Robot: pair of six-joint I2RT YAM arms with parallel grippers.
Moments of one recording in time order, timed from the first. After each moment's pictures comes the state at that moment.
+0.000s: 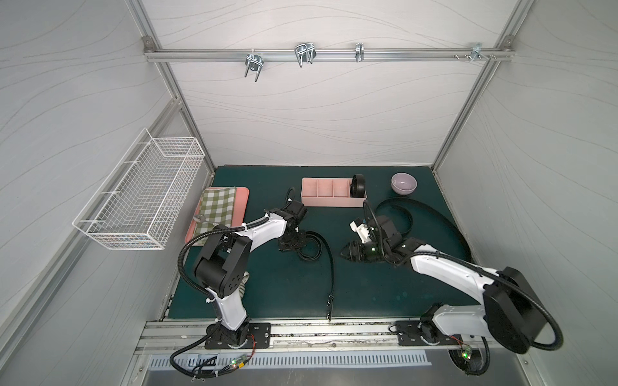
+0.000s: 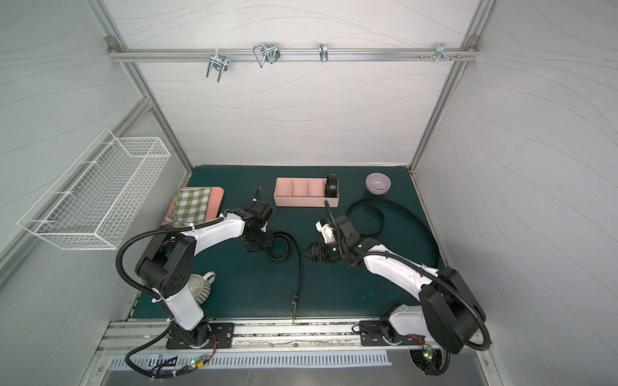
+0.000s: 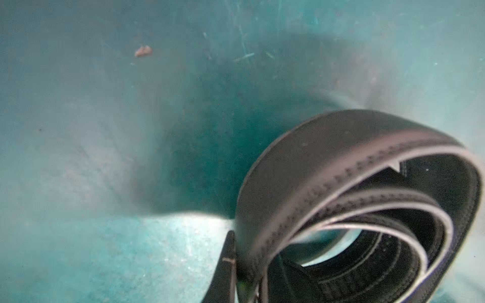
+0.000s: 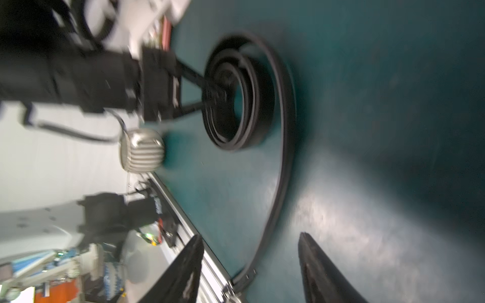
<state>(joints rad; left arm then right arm) -0.49 1.77 1.10 -0.74 0.10 -0.60 0.63 1.36 0.74 -0.20 -0.56 0.60</state>
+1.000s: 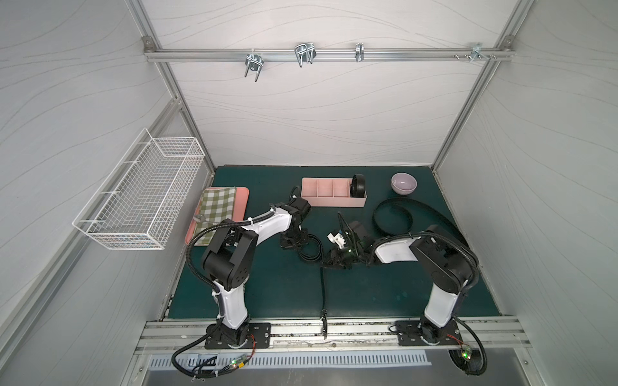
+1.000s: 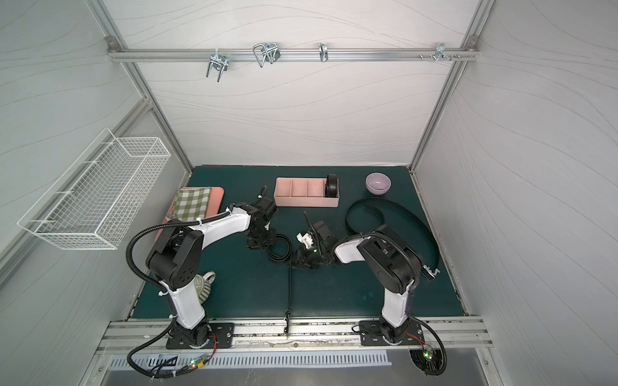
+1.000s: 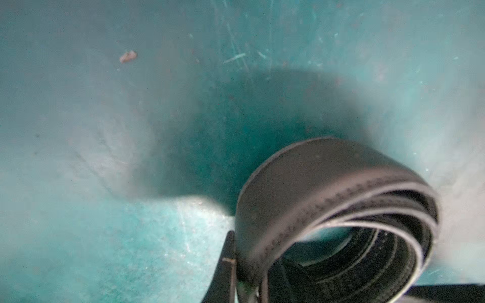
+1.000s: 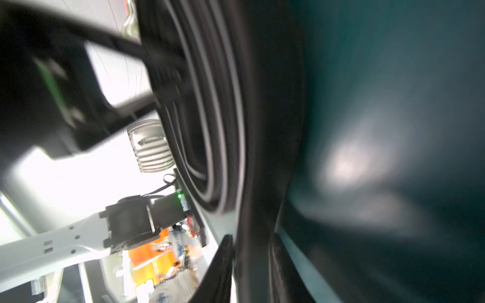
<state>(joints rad) -0.50 1.85 1.22 -0.86 0.10 -0.59 0.77 1.81 0.72 0.25 -0.78 0.92</state>
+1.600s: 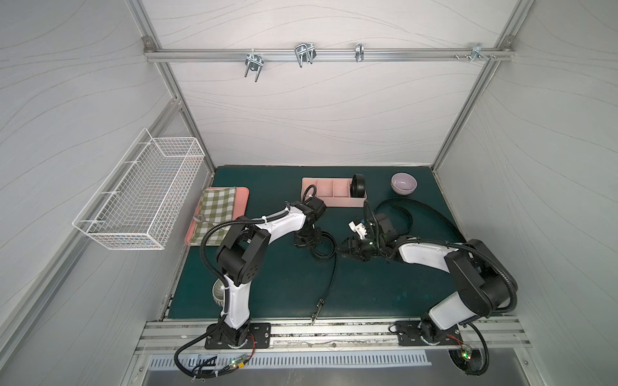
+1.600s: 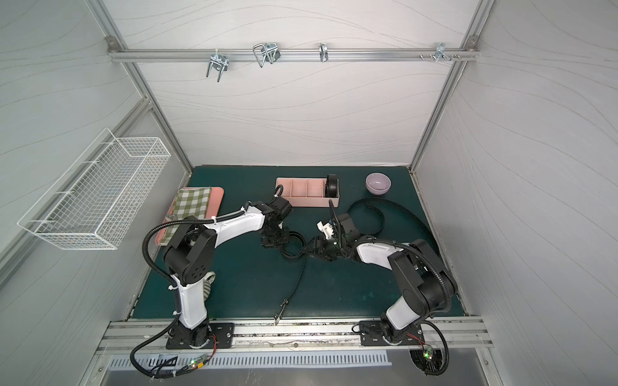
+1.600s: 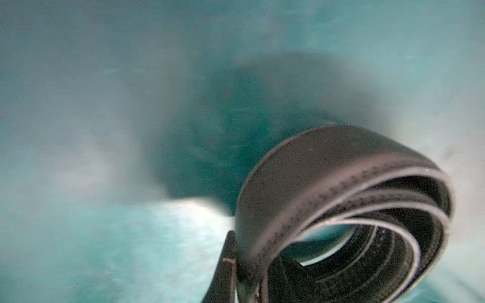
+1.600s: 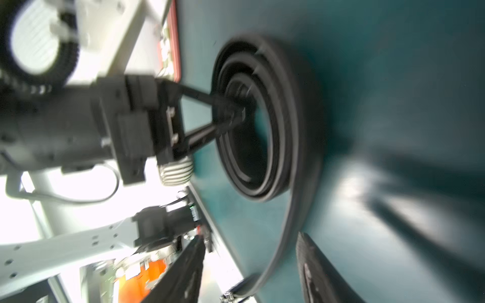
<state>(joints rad) -0.62 1.96 1.36 -0.86 0.11 -0.69 0.52 1.56 0.69 0.02 -0.77 0.72</state>
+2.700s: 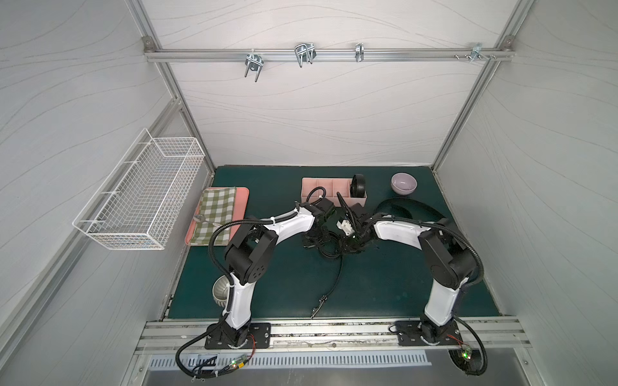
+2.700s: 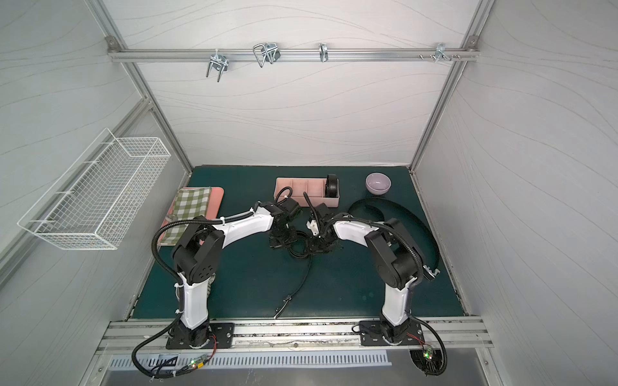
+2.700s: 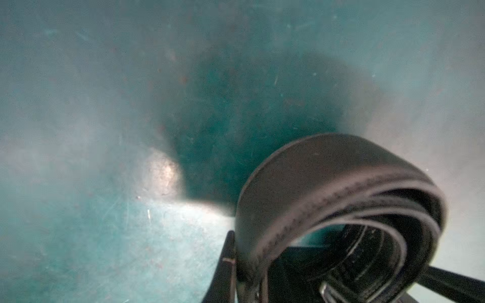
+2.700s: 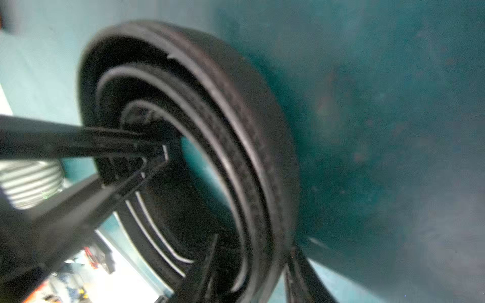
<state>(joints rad) -0.68 1.99 1.40 -0.85 0.09 -0.91 0.66 1.84 1.09 -0.51 -0.44 0.43</state>
